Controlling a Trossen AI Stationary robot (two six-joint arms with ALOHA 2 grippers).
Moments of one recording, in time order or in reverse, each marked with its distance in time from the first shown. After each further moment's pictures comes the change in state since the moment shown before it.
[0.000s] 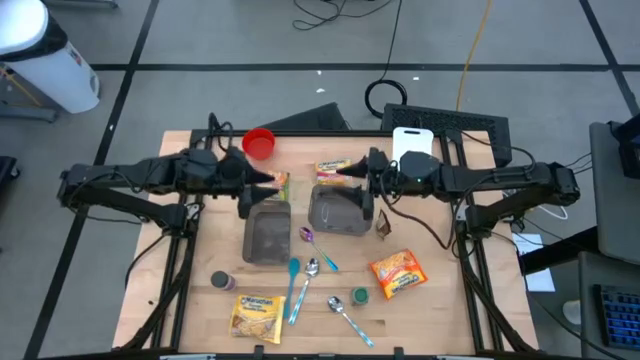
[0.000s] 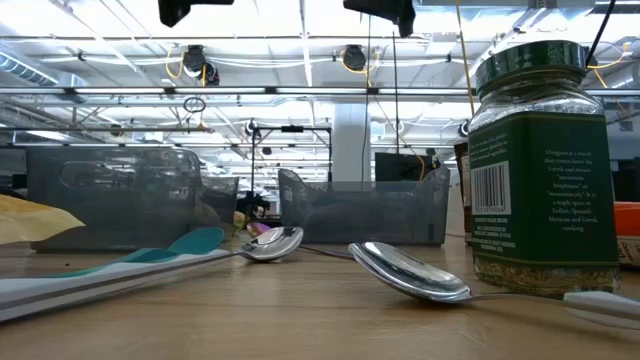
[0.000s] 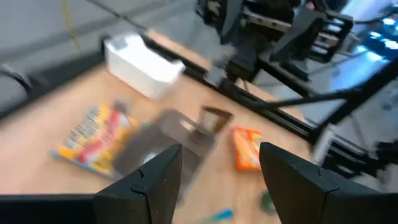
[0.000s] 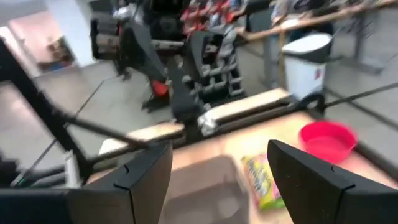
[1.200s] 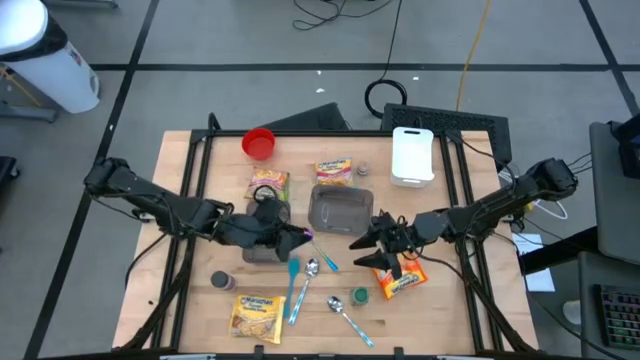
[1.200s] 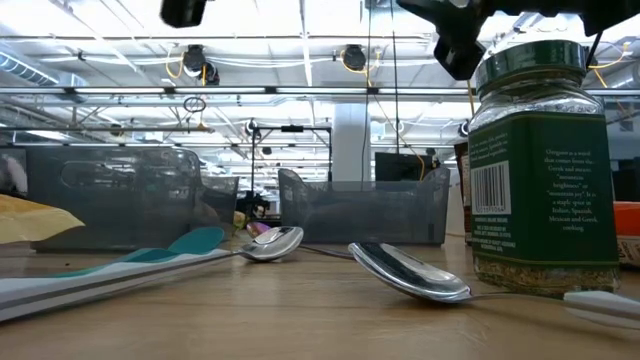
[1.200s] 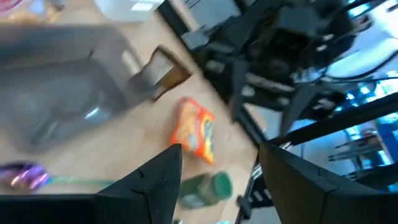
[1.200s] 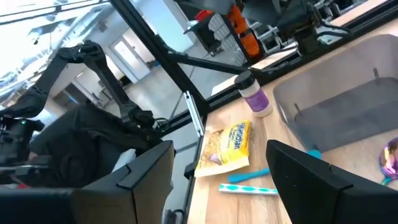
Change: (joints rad) left arm -0.345 0.334 0.000 0.295 -0.303 -0.581; right arm 0.351 0.000 -0.455 0.511 -0.017 0.368
